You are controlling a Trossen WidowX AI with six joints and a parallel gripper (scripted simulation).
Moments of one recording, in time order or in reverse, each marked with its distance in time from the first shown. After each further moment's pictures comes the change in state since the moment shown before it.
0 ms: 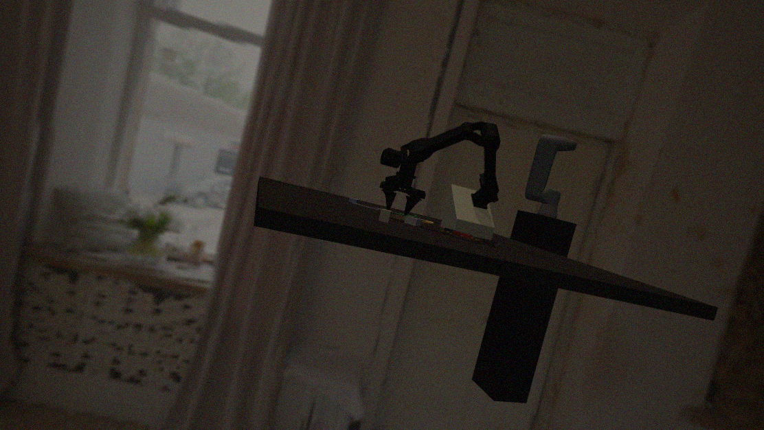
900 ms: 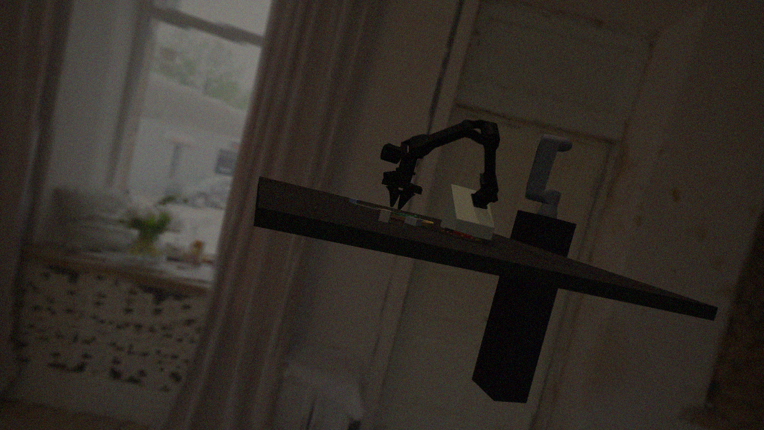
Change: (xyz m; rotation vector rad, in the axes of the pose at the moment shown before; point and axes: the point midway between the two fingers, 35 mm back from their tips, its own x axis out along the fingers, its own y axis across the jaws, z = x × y) arm -0.014 -0.010 0.001 0.200 -0.024 -0.015
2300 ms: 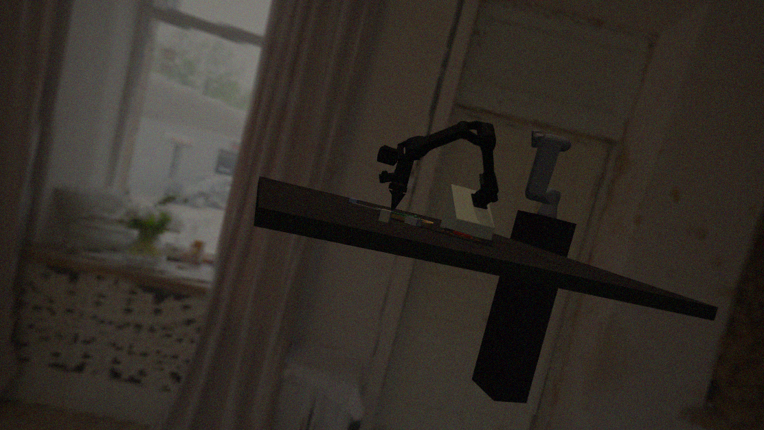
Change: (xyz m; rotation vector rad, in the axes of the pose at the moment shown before) arm 0.009 -0.005 0.006 0.645 0.015 0.000
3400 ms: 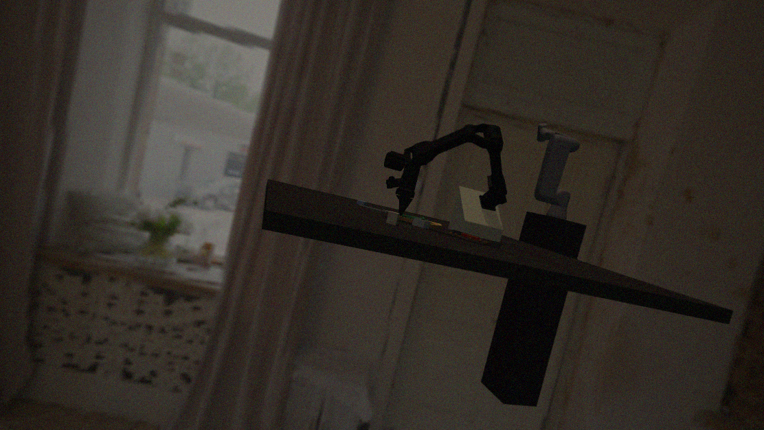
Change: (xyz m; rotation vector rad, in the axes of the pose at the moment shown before) arm 0.012 -0.003 -0.002 0.011 0.010 -0.003
